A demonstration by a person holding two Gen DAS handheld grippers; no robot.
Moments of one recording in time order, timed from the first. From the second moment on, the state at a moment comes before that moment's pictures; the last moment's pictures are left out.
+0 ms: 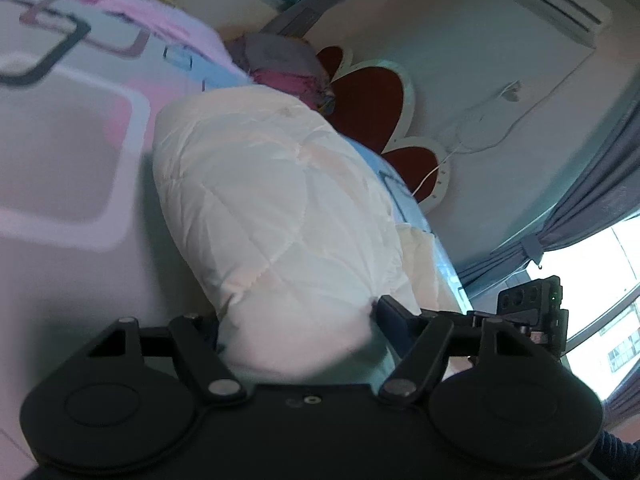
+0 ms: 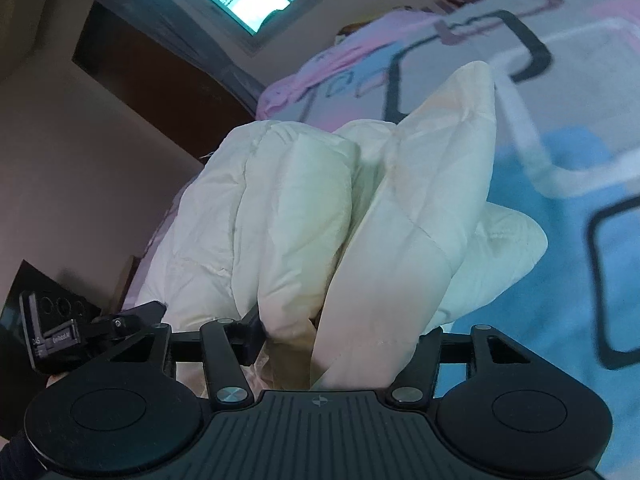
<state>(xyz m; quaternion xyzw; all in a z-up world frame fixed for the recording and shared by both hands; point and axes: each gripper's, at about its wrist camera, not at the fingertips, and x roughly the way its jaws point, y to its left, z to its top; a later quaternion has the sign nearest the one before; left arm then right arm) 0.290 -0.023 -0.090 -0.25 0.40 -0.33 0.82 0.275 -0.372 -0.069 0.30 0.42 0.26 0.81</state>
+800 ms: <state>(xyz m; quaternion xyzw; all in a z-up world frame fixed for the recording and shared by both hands) 0.267 0.237 -0.129 -0.24 0.42 -0.18 0.86 0.354 -0.060 -0.115 0.27 0.49 0.29 0.78</state>
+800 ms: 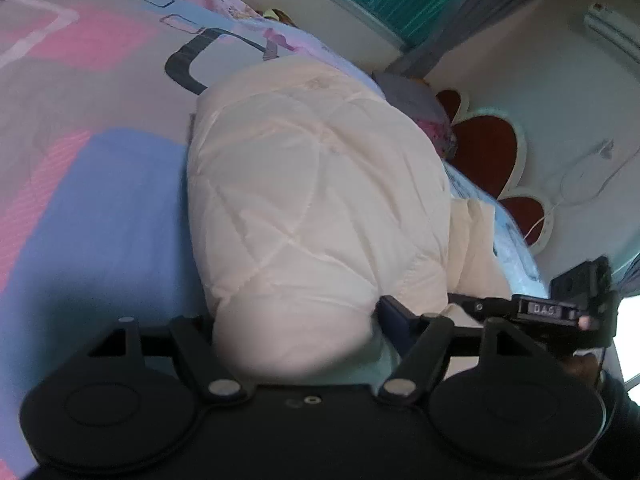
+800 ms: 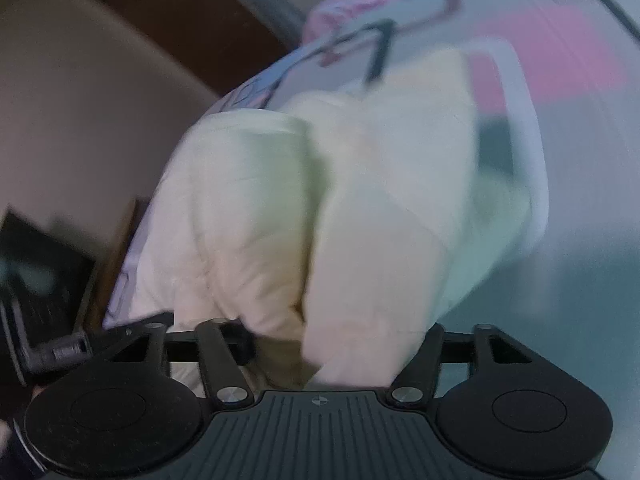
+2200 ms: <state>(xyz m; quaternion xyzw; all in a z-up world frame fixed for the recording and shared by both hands) 0.359 0.130 -0.090 -0.03 0.42 -0.20 0.88 0.377 -0.010 -0.066 0.07 0.47 0.13 0.87</state>
